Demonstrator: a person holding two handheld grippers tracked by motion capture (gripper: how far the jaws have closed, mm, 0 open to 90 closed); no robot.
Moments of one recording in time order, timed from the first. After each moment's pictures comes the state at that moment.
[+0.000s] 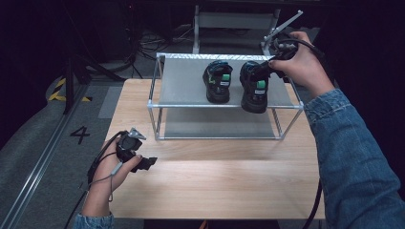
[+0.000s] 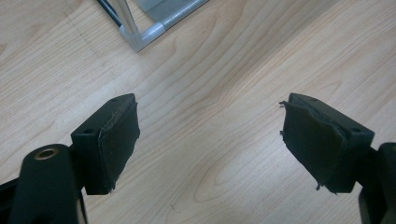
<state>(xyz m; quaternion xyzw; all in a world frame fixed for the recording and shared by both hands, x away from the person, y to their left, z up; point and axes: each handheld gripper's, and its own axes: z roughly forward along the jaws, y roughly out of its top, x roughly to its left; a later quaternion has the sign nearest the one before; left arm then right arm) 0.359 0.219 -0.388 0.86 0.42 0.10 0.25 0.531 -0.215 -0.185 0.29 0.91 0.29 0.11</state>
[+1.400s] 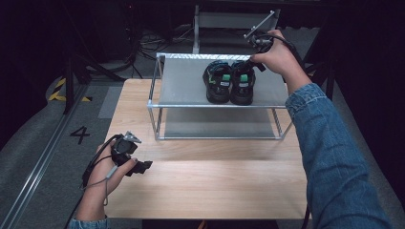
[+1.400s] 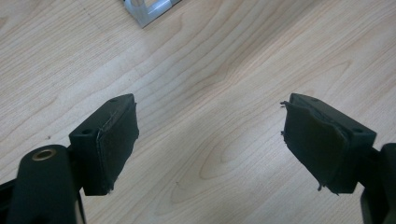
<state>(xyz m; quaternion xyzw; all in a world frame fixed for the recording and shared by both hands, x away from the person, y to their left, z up) 0.353 0.231 -0.393 0.87 0.42 0.10 0.24 0.600 -0.182 -0.218 0.30 0.91 0.26 0.08</state>
